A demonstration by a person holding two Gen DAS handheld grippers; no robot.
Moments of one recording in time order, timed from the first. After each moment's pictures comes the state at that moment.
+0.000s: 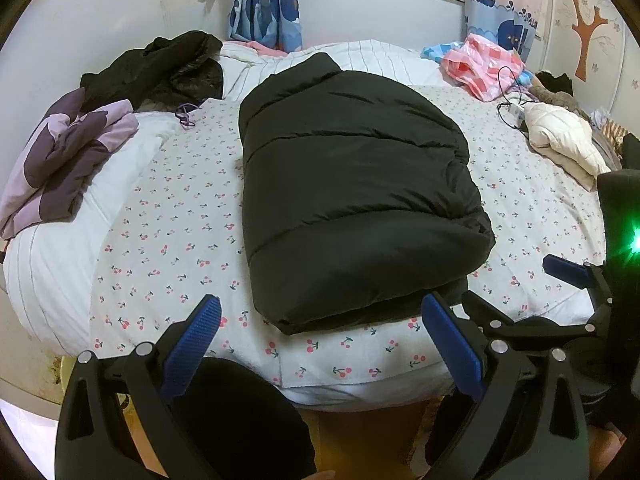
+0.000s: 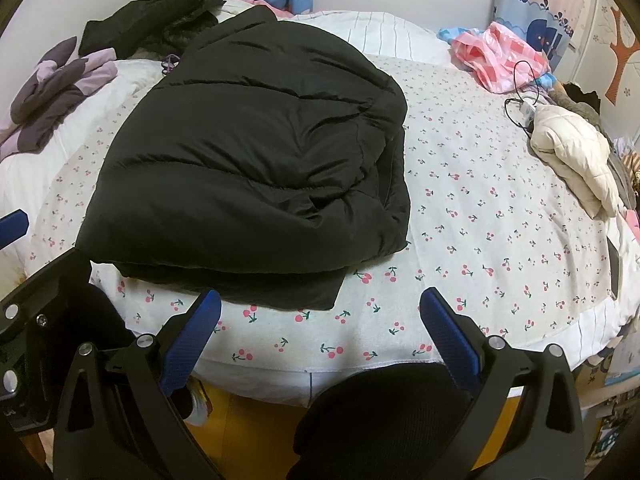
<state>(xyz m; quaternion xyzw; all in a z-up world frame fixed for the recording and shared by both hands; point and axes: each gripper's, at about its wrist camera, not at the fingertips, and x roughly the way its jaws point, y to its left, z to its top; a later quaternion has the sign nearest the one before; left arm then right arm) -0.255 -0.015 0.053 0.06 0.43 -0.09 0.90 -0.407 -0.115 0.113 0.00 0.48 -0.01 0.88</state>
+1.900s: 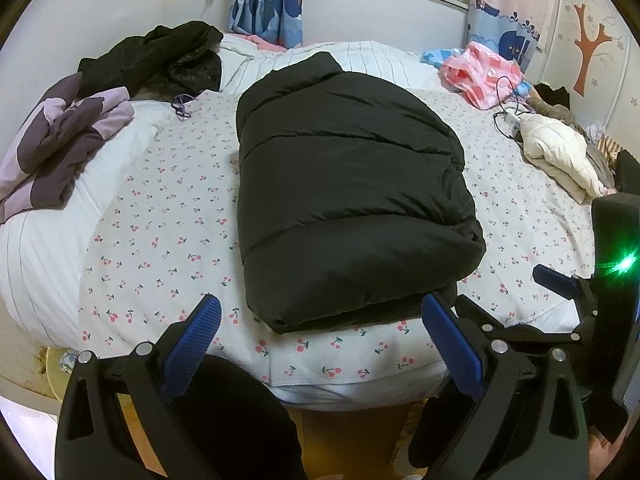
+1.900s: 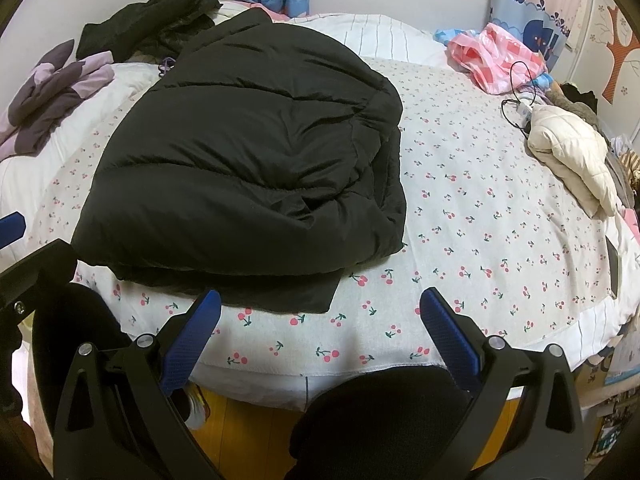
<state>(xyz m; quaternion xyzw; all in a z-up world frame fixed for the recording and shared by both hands) -0.252 -0.009 0.053 0.02 0.44 -0.10 0.89 -0.407 -0.123 0.109 0.00 0.47 -0.02 0.88</state>
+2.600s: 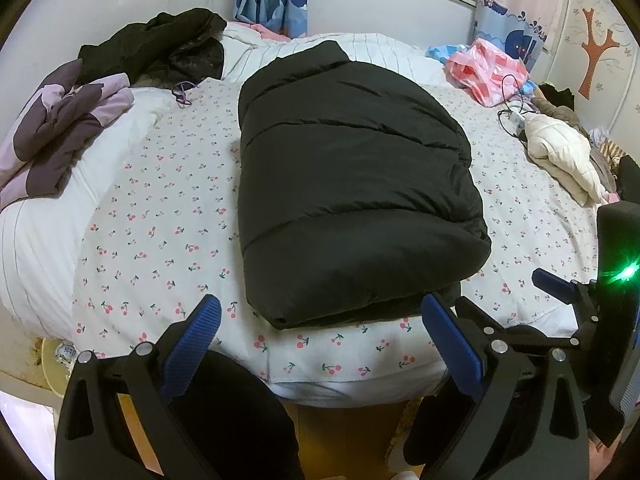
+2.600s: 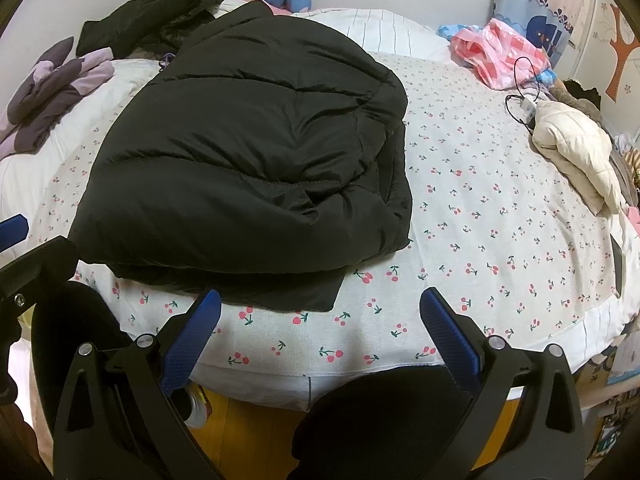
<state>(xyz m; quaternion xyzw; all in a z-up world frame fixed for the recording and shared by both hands) -0.243 -0.005 0.046 0.02 0.46 -0.10 0.88 -0.402 -0.124 0.104 0.00 0.48 -0.01 0.88</state>
